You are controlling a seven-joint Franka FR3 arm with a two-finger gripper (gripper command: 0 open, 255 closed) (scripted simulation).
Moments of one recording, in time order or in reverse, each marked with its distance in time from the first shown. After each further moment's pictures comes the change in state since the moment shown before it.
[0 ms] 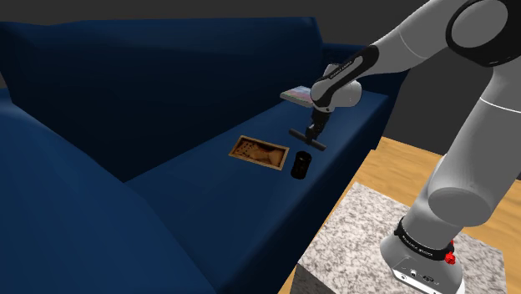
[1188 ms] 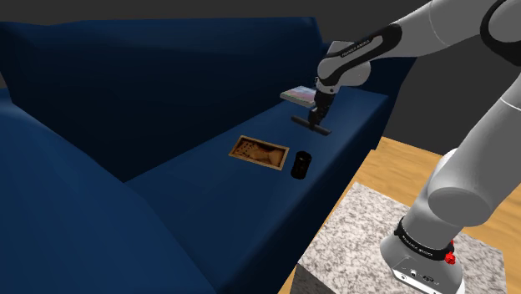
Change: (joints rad) arm -0.005 -0.135 0.004 0.075 -0.097 -0.198 0.087
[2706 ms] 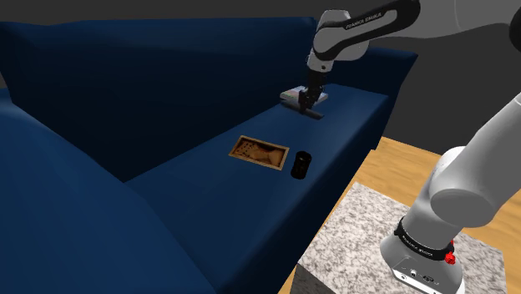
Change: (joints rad) arm 0.045 -0.086 0.090 0.138 -0.040 -0.209 0.171
